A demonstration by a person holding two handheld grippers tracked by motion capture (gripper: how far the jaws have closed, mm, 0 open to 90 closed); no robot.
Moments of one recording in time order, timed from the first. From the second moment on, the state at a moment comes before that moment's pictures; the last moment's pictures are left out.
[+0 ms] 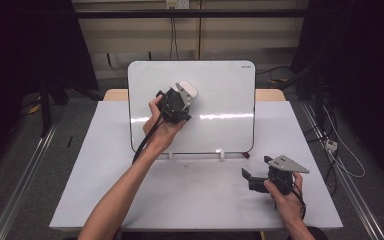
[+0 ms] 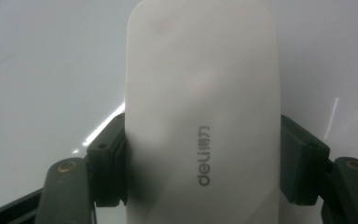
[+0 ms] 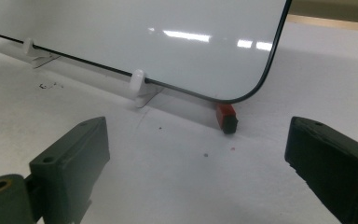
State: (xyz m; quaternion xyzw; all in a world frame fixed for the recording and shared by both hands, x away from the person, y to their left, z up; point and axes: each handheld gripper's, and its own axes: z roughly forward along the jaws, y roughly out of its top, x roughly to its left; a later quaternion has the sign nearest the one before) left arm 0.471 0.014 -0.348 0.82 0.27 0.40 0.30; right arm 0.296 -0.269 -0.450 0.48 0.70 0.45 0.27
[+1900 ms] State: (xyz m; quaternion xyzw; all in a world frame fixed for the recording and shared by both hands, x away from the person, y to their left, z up) left arm 0.412 0.023 -0.372 0.85 0.21 0.29 0.39; right arm 0.297 -0.270 -0.449 0.49 0.70 0.45 0.26
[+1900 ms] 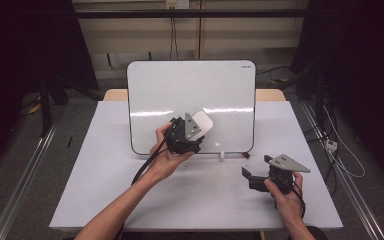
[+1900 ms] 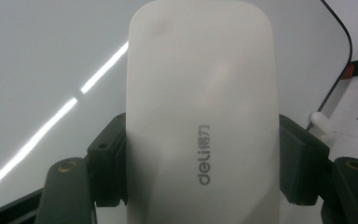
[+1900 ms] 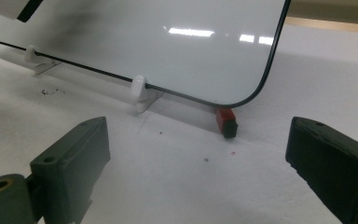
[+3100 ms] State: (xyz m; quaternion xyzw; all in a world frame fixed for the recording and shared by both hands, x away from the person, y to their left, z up) left arm 0.417 0.109 -0.343 0.80 0.30 0.31 0.41; right arm 0.294 -0.275 -0.448 0.49 0.69 0.45 0.27
